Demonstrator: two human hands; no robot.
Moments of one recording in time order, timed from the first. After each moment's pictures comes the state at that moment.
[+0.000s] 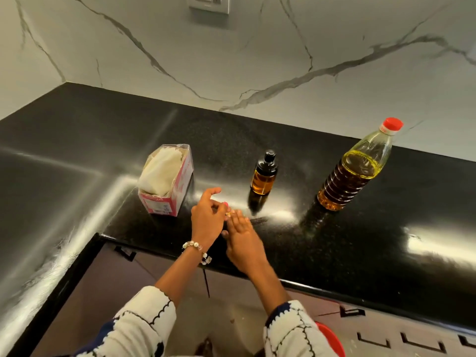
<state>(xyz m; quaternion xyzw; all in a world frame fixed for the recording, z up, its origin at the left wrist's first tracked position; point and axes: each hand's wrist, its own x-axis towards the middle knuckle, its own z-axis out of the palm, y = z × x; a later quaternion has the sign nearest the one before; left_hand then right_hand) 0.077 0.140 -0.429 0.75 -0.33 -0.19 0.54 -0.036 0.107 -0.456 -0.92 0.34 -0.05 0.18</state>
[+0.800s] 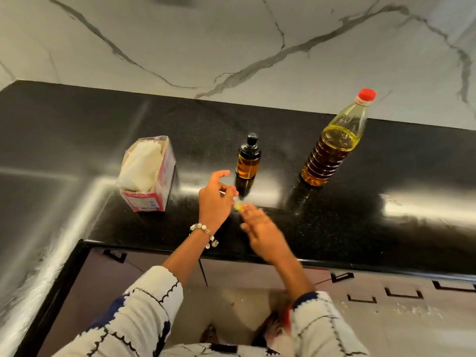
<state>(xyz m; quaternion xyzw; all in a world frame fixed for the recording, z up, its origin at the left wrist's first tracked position) 0.055 0.118 -0.417 0.71 -0.40 -0.25 0.53 -0.097 0.094 -0.457 -0.89 0.39 -0.07 0.24</state>
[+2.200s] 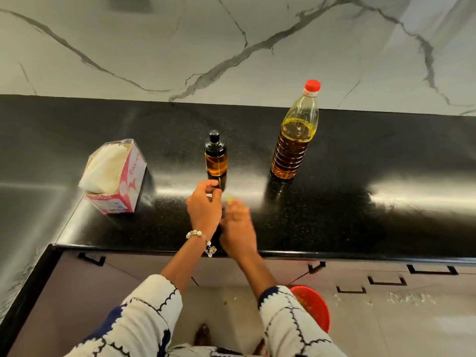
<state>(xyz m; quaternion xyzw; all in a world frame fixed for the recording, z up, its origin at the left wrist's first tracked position) -0.020 0.110 -0.410 0.77 -0.34 -0.16 0.52 -0.107 0.106 -0.465 -0.86 0.47 -0.08 0.16</state>
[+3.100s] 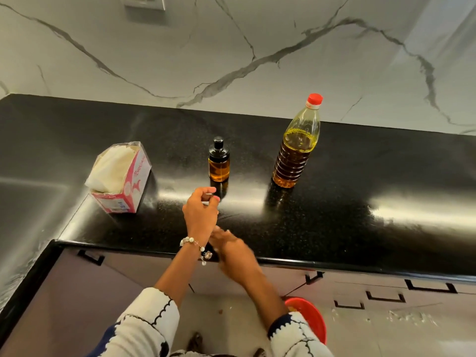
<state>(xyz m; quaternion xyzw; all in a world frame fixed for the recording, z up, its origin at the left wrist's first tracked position) -0.018 0.121 -0.403 0.76 -0.29 -0.20 0.55 -0.135 0.132 -0.443 -0.91 0.33 -0.07 0.25</state>
